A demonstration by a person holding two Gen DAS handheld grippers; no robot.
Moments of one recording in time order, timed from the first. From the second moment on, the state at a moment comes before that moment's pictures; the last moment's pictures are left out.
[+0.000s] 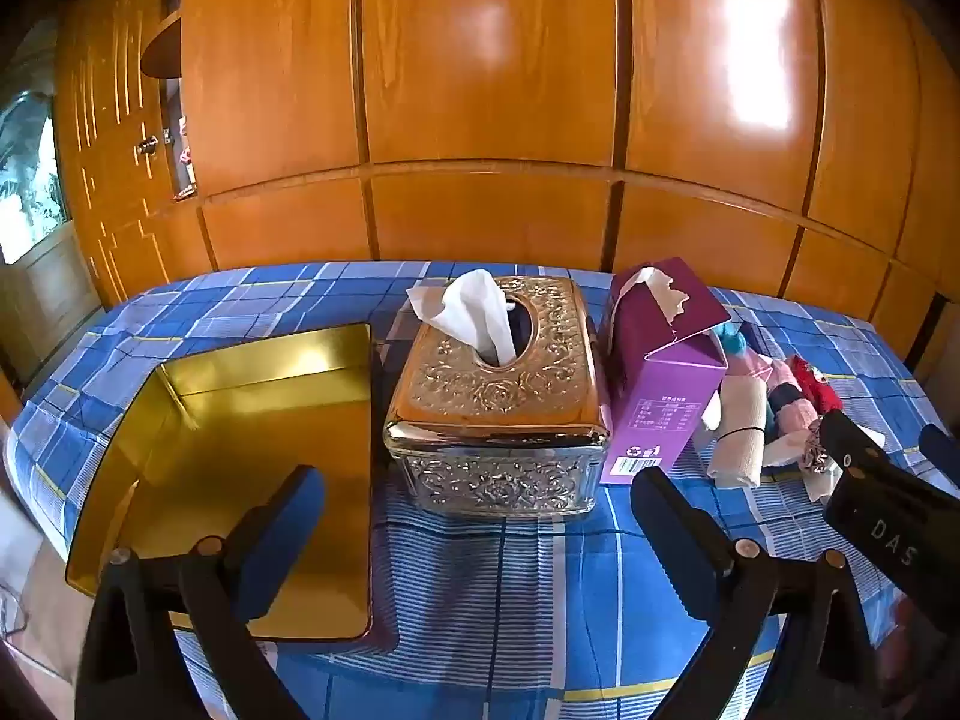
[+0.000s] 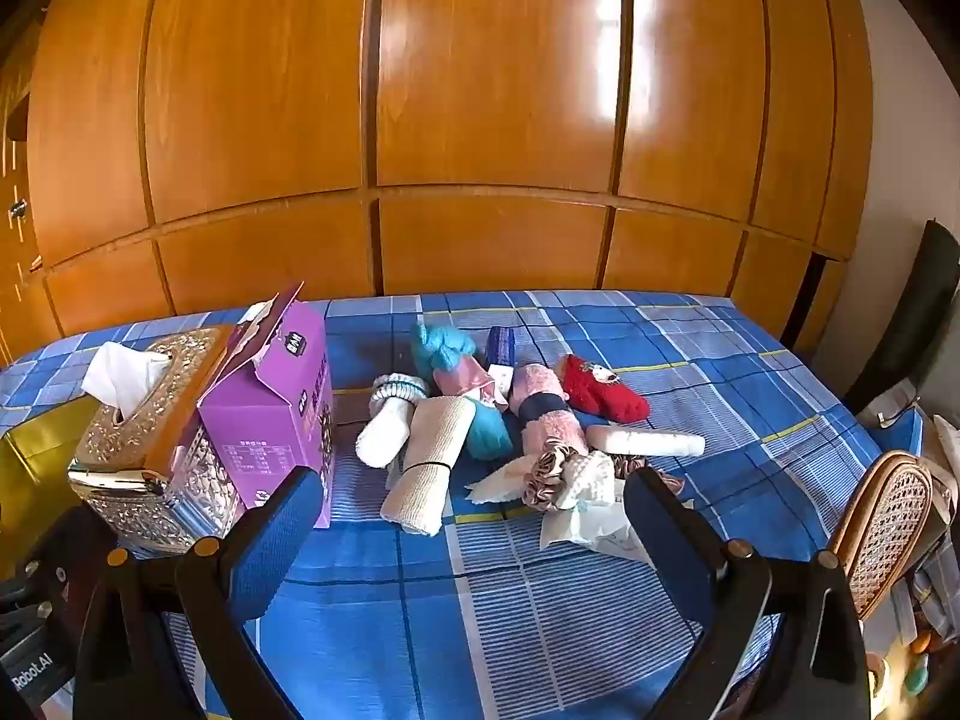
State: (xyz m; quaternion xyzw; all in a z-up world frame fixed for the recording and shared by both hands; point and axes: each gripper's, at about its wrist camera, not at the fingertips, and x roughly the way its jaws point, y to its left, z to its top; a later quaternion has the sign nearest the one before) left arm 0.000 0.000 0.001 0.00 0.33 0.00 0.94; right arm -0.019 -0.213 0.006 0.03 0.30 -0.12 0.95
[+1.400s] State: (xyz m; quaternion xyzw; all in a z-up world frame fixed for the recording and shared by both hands) left arm -0.013 0.014 0.004 0.00 0.31 0.01 0.95; right arm -0.023 -0.206 0.014 0.01 0.29 -0.11 0.95
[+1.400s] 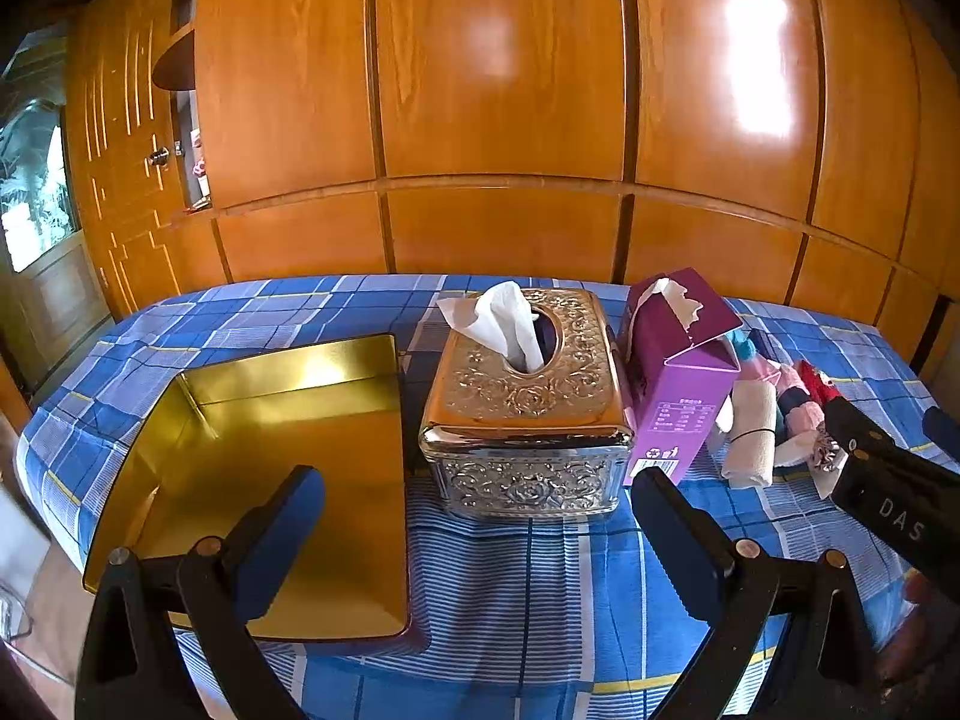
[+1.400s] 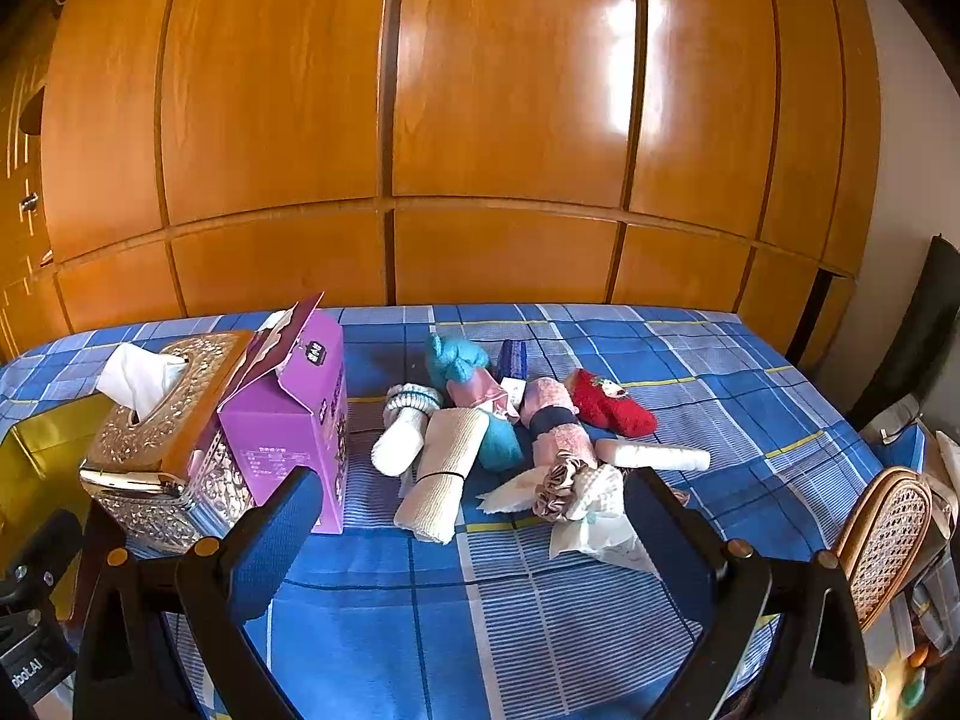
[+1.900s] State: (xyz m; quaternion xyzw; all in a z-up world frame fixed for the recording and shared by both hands) left arm -0.015 0.012 0.007 0.01 0.31 0.01 0.95; right arm -0.022 -0.209 0.013 0.01 0.29 -0.11 0.95
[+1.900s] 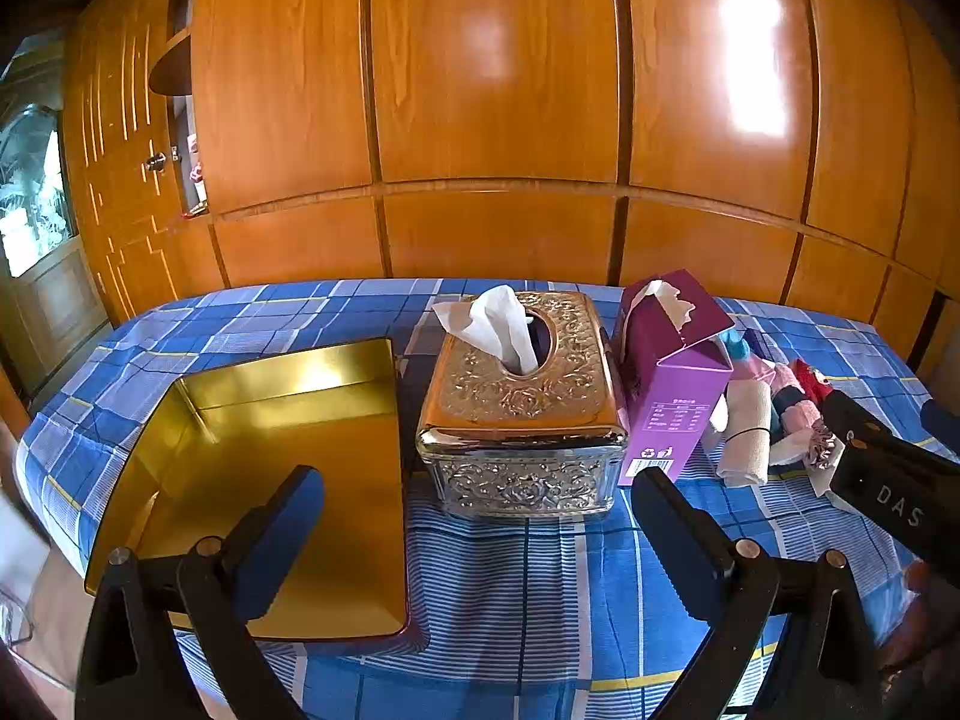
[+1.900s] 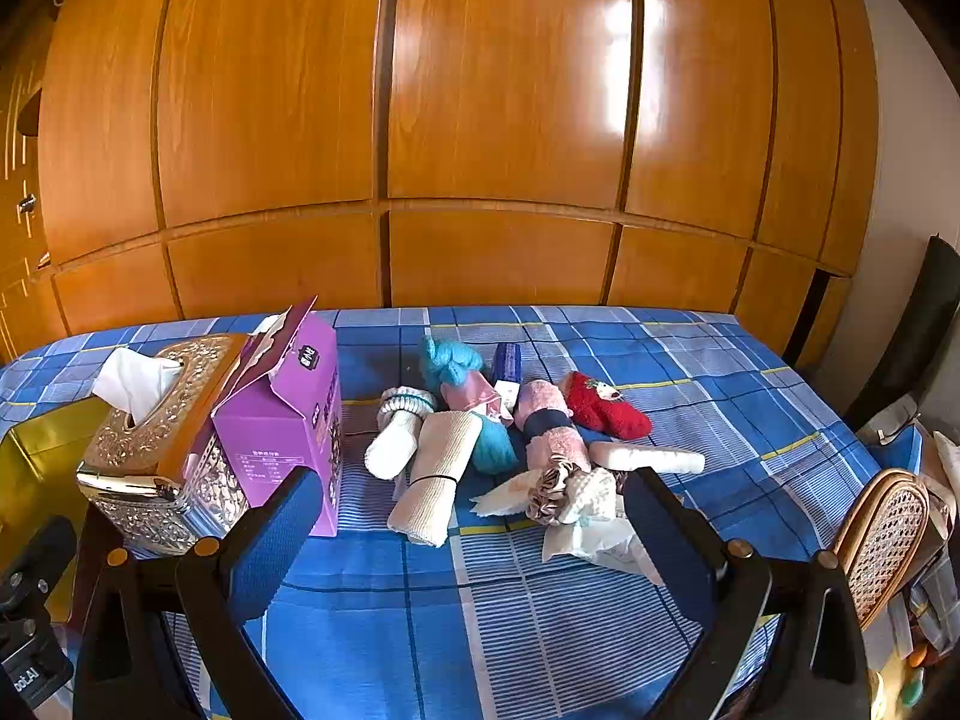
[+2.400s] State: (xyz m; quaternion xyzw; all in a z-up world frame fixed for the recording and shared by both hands) left arm -0.016 0.008 0.008 0.01 0.31 0.01 0.95; right arm -0.022 -0.218 0.013 0.02 0.28 -0.12 0.95
